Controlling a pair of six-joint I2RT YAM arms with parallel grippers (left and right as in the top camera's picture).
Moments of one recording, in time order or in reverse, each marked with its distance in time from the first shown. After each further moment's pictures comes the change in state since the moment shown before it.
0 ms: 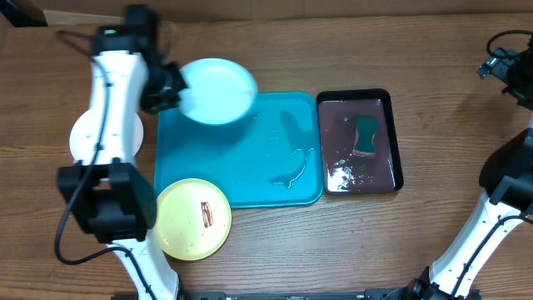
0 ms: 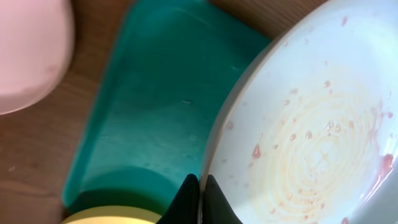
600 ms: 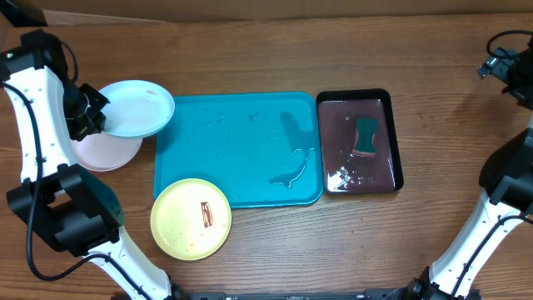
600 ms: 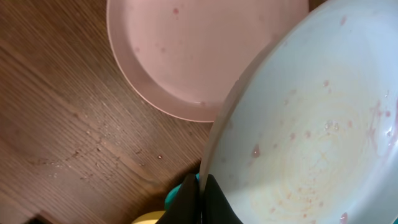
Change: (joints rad) left arm 0.334 0.000 0.000 -0.089 -0.144 -0.063; right arm 0.000 0.000 0.000 0.000 0.000 0.000
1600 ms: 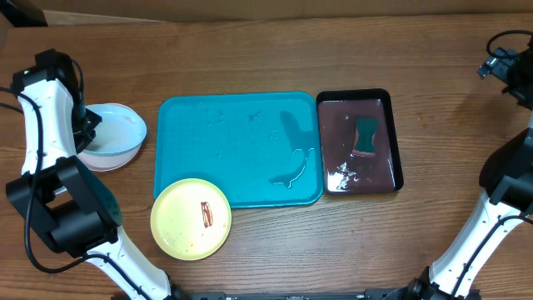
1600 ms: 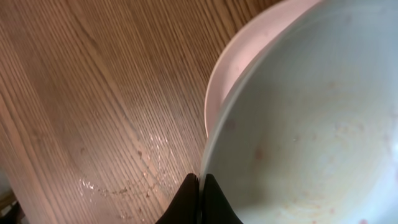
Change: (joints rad) left arm 0.026 0.000 -0.203 0.184 -0.341 -0.163; right arm 0.000 0.000 0.000 0.000 0.000 0.000
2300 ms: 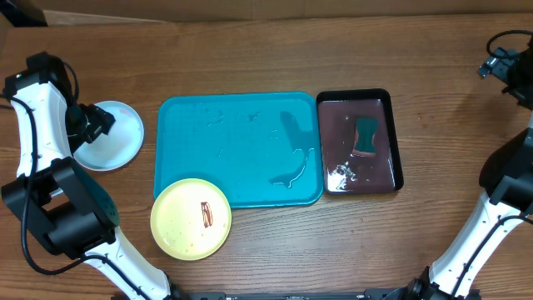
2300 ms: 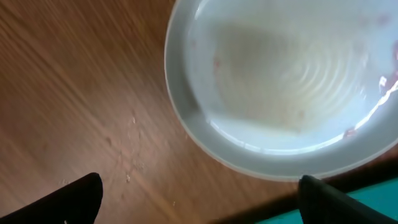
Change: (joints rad) left arm 0.027 0.000 -0.003 -0.028 0.212 0.147; right arm 0.000 0.000 0.000 0.001 0.000 0.000
